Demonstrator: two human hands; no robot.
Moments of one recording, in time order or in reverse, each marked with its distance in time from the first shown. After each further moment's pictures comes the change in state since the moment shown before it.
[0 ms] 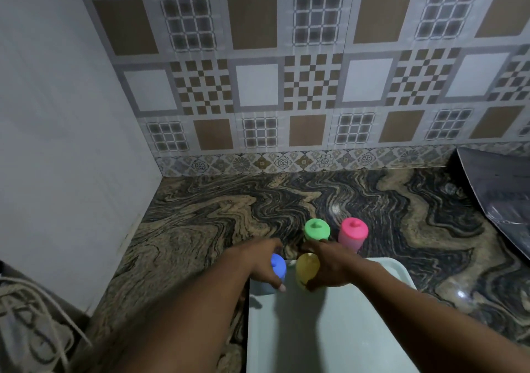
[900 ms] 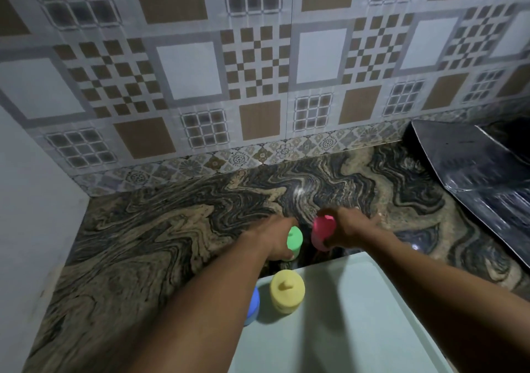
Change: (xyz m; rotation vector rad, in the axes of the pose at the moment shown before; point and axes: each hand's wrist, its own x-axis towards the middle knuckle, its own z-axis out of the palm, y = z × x) left_hand 0.117 0.066 -0.026 0.137 0.032 0.243; right_hand 0.038 0.095 -0.047 0.119 0.144 0.391
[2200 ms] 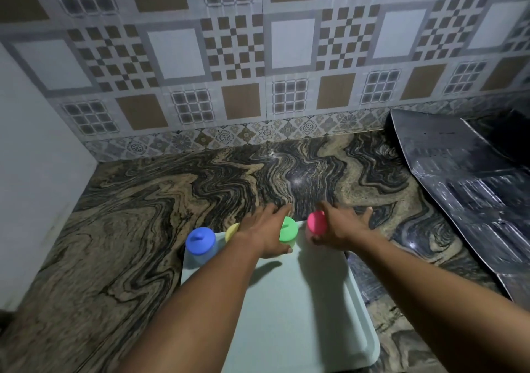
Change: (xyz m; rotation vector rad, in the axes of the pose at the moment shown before) left_hand -0.048 0.115 0.055 0.022 0.134 -0.141; right_hand -0.074 0.093 0.026 -0.012 0.106 -0.154
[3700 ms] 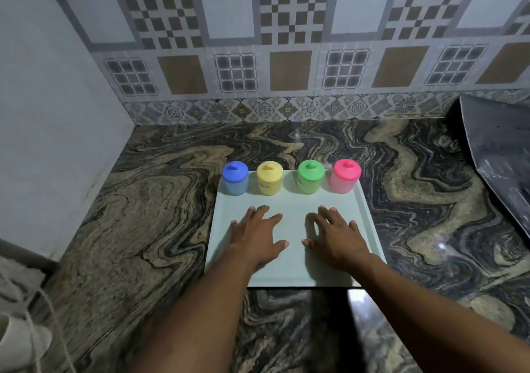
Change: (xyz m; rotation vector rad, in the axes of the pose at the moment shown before) left_hand -0.037 -0.087 0.059 -0.186 -0.052 -0.271; right_hand 0.018 -0.061 0.091 -0.019 -0.056 -0.225
